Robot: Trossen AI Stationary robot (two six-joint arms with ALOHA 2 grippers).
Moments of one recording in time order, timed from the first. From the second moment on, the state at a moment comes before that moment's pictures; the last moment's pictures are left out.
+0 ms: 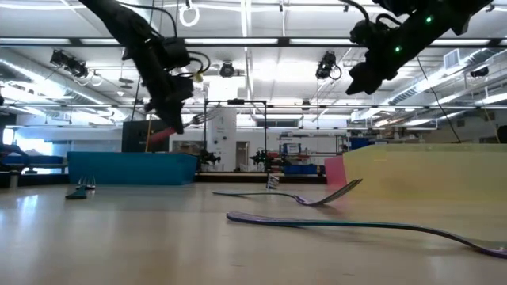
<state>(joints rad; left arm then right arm) 0.83 1.48 1.05 -0.52 -0.03 0.12 -0.10 1.04 0.63 -0.15 0.94 -0.14</state>
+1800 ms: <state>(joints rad) 0.86 1.66 1.05 -0.68 -0.07 0.19 -0.25 1.04 0.63 0.33 0.85 -0.47</state>
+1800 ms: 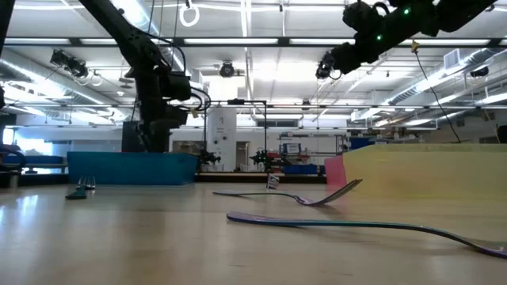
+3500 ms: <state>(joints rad) 0.01 1.80 1.23 -0.40 -0.05 0.33 0.63 1.03 0.63 0.31 1.46 -0.17</state>
